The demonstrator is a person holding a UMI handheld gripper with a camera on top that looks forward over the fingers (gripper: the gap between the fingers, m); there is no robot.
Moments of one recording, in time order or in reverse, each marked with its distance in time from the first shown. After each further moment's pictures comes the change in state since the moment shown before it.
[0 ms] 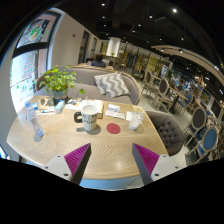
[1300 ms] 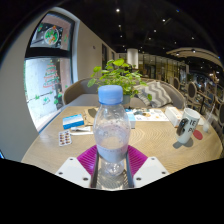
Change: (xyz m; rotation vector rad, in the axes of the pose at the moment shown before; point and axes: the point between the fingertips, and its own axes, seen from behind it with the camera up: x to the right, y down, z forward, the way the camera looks) arm -0.428 -0.038 0.150 0.185 -0.262 0.088
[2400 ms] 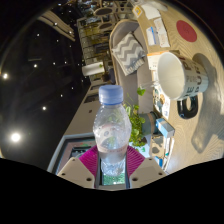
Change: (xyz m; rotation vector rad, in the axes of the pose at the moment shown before) arm 0.154 -0.215 -0.015 0.058 -0.678 1.600
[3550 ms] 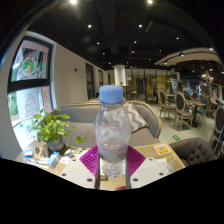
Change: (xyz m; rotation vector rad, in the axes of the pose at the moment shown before) arm -0.022 -0.267 -0.091 0.132 0.545 -1.596
